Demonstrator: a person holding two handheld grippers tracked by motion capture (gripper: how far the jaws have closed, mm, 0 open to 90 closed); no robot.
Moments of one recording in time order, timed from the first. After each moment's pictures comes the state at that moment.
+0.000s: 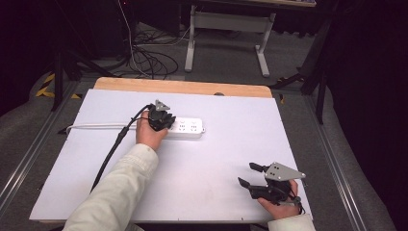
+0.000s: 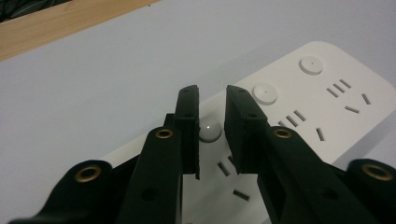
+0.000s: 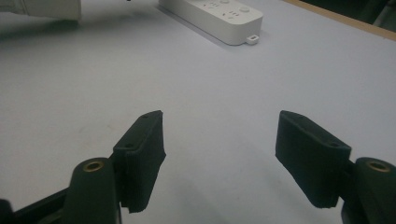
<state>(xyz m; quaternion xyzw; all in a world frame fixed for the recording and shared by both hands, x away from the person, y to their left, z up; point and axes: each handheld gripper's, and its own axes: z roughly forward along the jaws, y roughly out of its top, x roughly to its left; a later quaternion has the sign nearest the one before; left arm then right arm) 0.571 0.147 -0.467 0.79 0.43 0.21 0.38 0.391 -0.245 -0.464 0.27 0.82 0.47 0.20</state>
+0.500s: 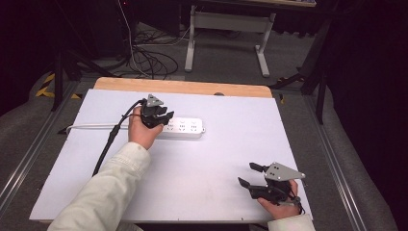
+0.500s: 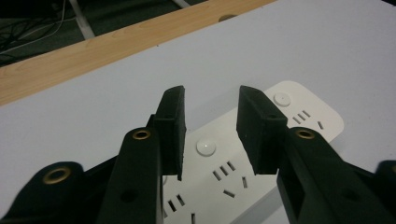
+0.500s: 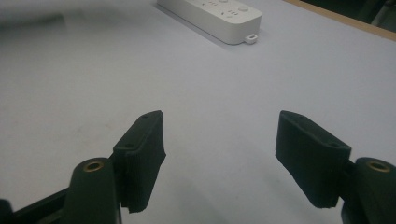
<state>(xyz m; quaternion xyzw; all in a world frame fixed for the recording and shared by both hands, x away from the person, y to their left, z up) 0.555 0.162 -0.431 0.77 0.42 0.22 0.42 0.390 -0.244 -0.464 0.27 0.82 0.47 0.20</state>
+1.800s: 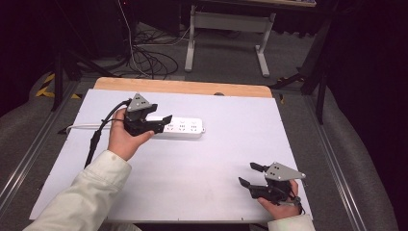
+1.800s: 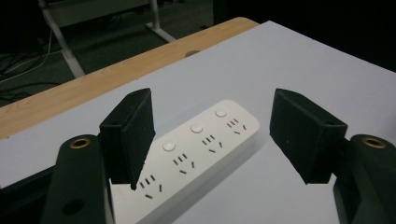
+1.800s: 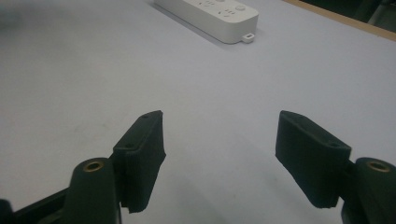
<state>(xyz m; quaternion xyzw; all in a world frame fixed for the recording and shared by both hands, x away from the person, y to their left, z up) 0.488 0.178 -0.374 0.77 0.37 0.22 0.47 0.390 -0.245 -0.464 0.28 0.82 0.46 0.20</state>
